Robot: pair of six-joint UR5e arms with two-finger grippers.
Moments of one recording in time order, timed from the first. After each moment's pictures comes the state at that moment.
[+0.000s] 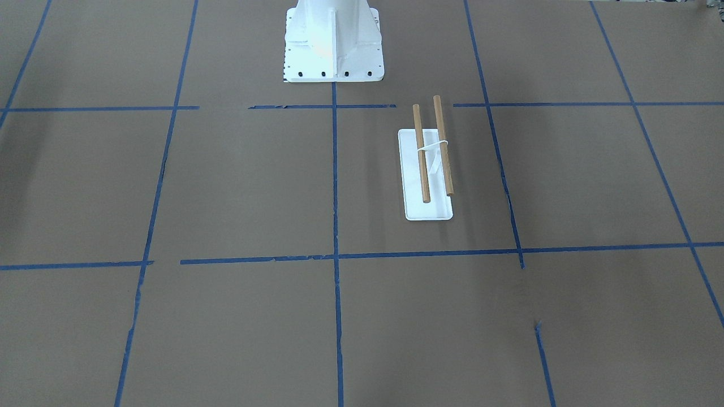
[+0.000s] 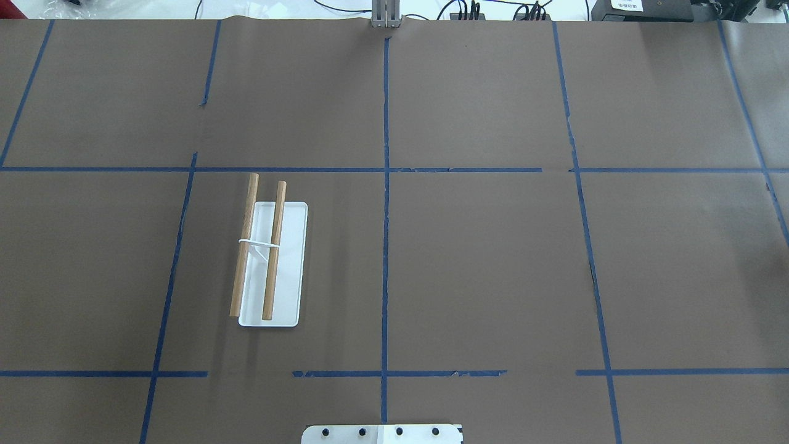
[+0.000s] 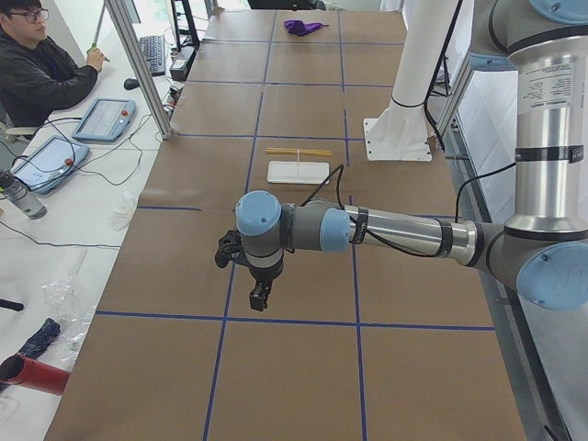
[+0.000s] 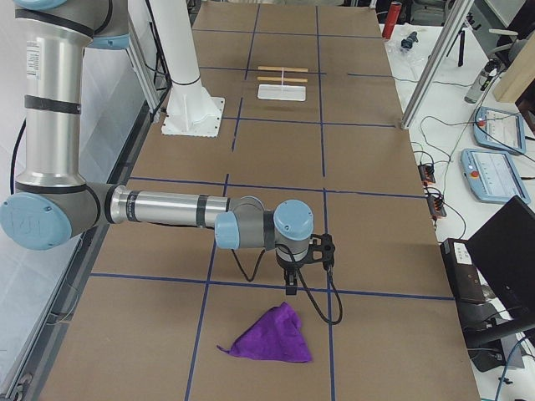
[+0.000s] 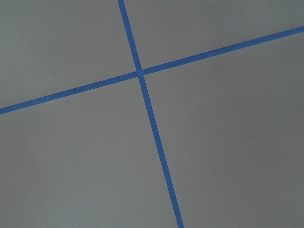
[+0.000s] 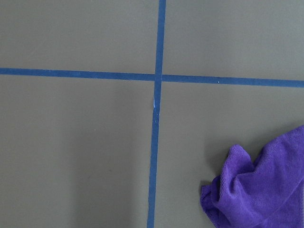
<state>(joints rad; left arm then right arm) -1.55 -1.48 -1.80 -1.48 -2.34 0.22 1.55 -1.68 1.65 -1.45 2.36 0.04</state>
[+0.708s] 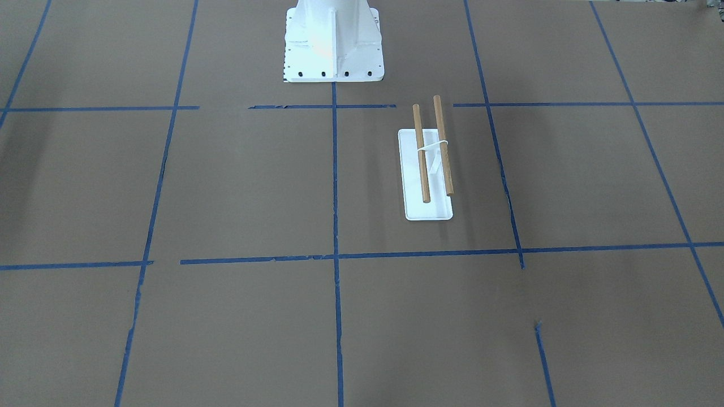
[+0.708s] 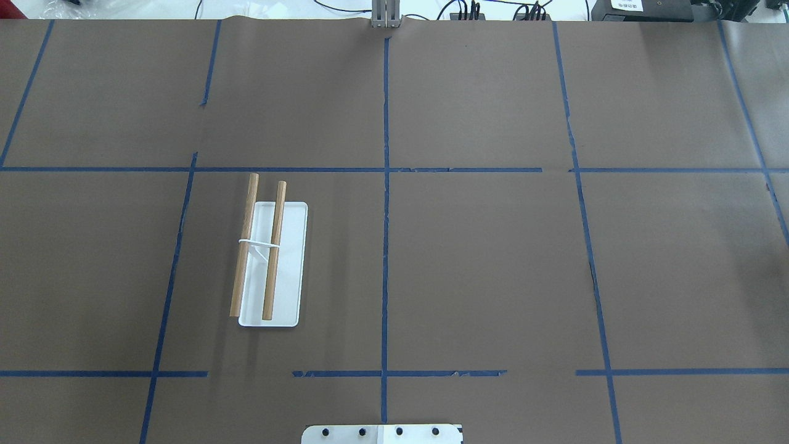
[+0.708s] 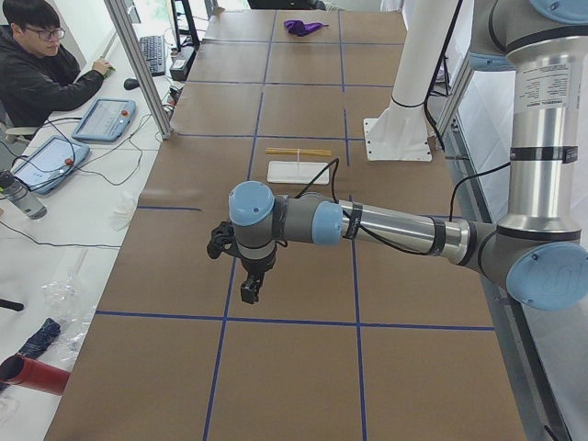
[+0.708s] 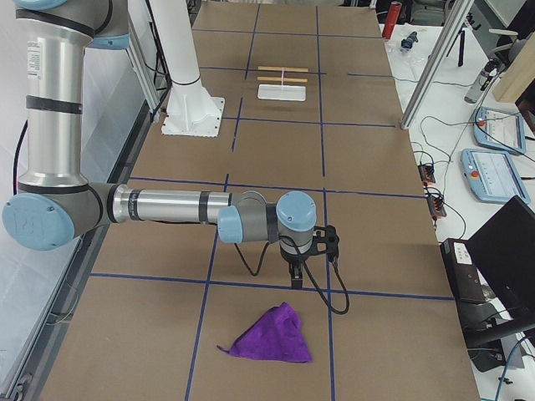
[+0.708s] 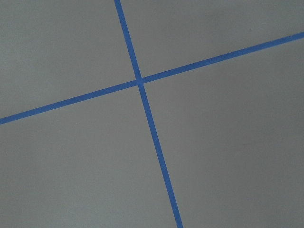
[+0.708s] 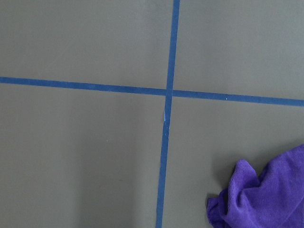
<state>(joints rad) -1.55 -1.53 -1.80 -1.48 -2.33 0.21 1.55 -1.67 1.70 -1.45 2.36 0.04</state>
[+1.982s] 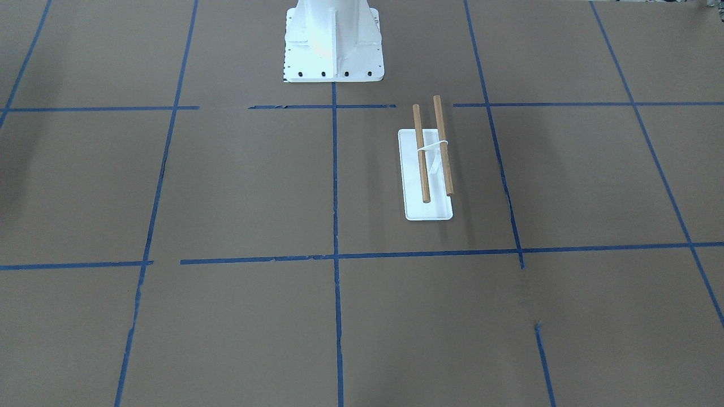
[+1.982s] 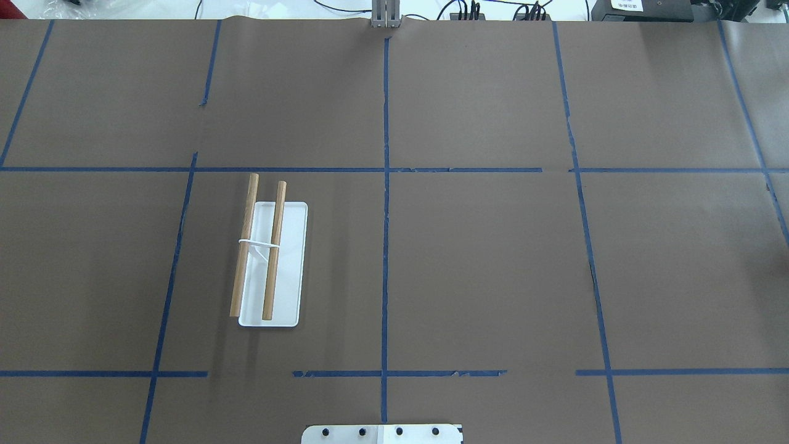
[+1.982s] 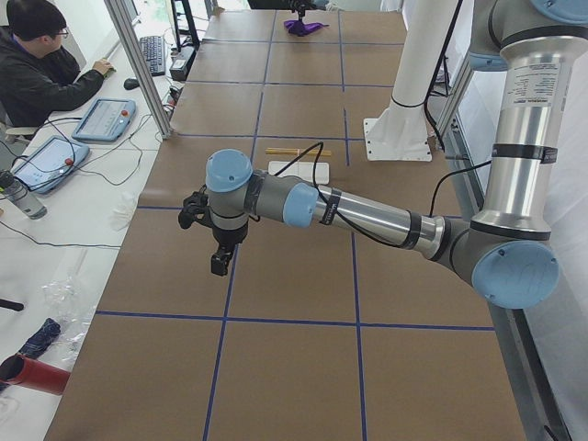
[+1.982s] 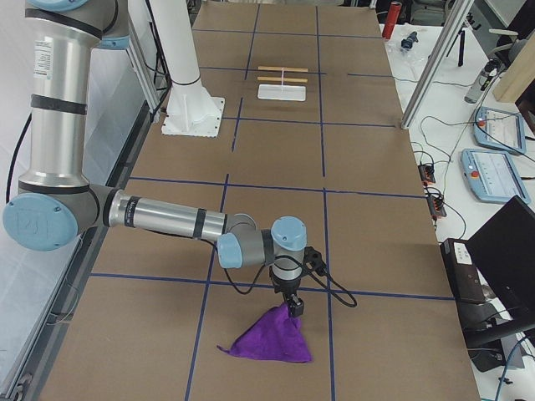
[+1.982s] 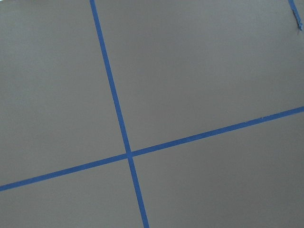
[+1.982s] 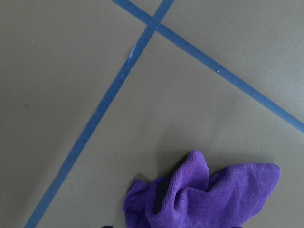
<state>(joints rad) -1.54 -1.64 -1.77 -1.57 -2.34 0.05 1.40 -1.71 1.48 -1.22 2.10 -0.33</state>
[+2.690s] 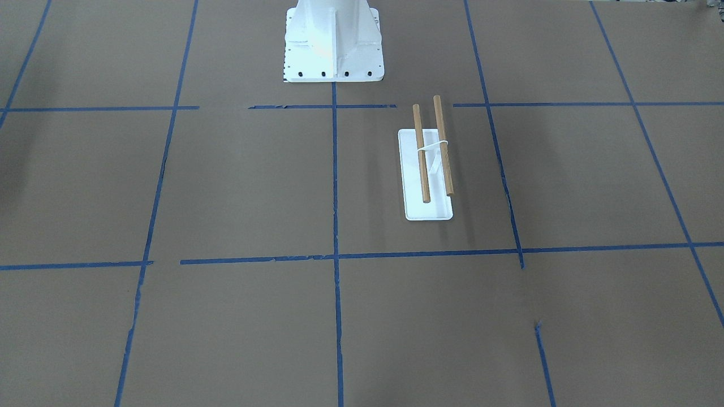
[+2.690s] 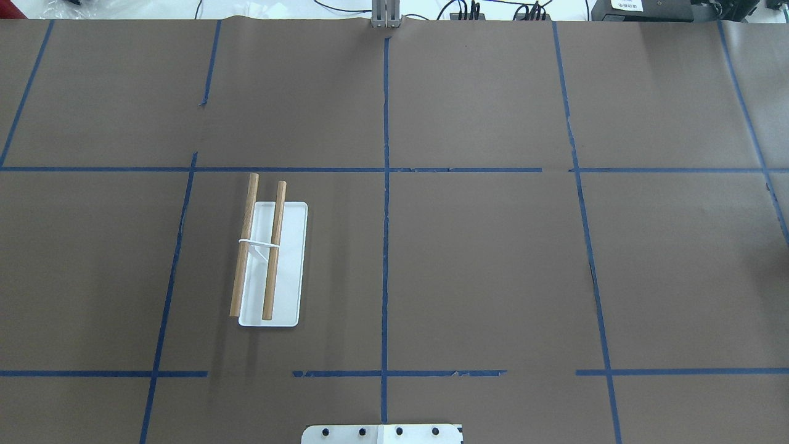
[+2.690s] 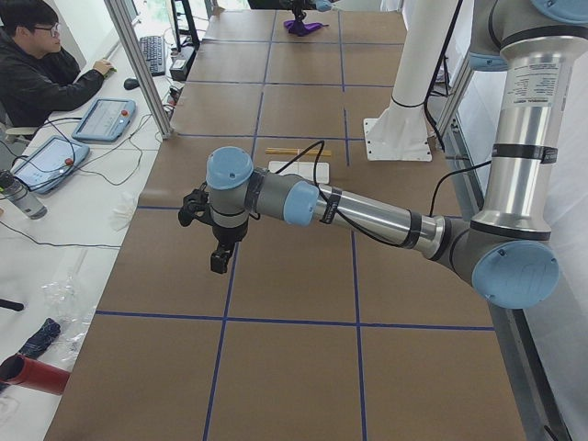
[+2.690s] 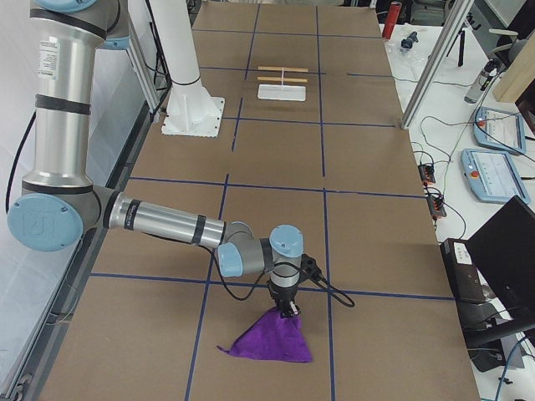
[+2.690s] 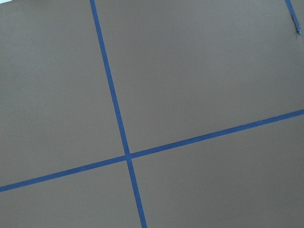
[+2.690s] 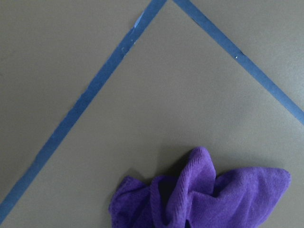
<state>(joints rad) -1.54 -1.64 -1.78 -1.57 -2.34 0.05 1.36 -1.71 1.46 -1.18 2.05 -0.38</state>
